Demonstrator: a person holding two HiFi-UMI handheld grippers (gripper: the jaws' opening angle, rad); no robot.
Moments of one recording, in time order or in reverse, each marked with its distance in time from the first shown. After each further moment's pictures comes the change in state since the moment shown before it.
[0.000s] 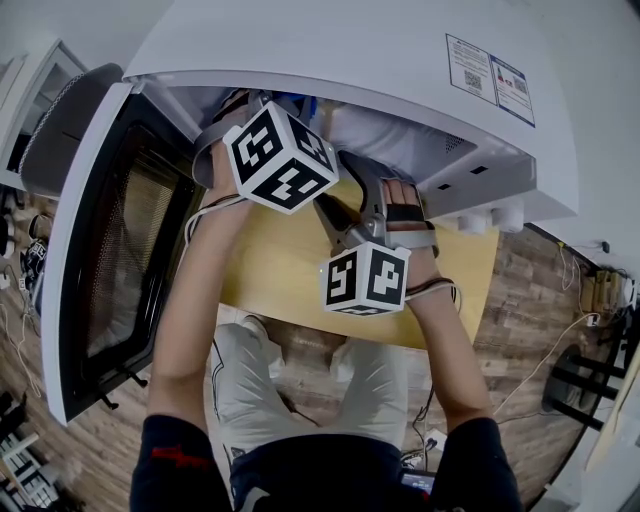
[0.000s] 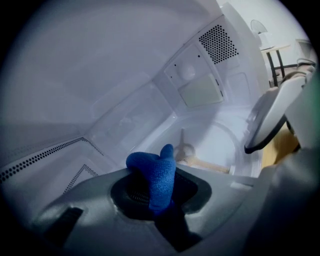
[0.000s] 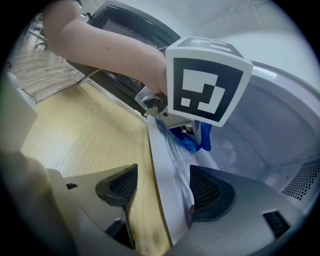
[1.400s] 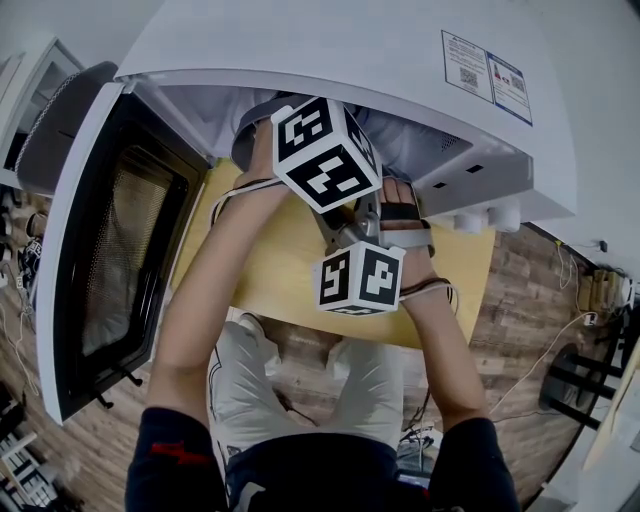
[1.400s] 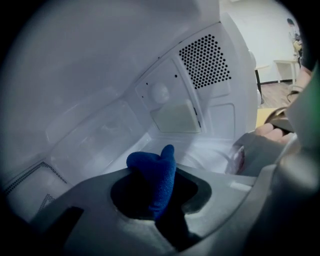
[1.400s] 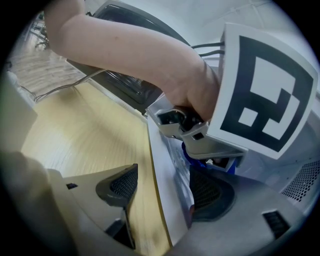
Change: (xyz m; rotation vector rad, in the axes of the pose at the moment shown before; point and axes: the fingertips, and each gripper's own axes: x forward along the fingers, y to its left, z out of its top) left arm 0.011 -0.061 0.068 0.030 -0.130 -0.261; right arm 0.000 0.000 -0.001 -0.010 0.006 0.000
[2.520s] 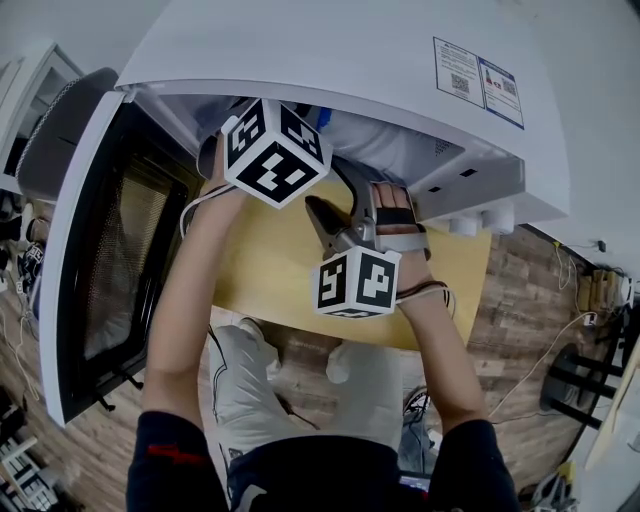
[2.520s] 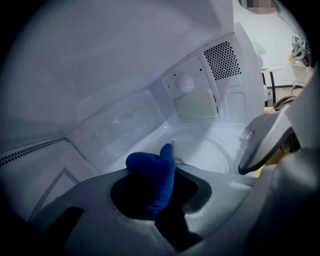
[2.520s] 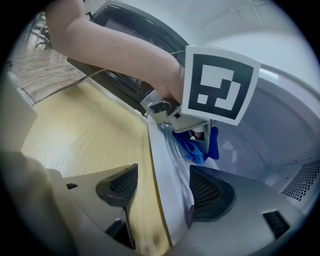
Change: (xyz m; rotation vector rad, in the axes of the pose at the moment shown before) left arm -0.019 0.040 -0.045 -0.101 0.030 0.108; right arm 0.000 0.000 0.000 0.002 -0.003 -0.002
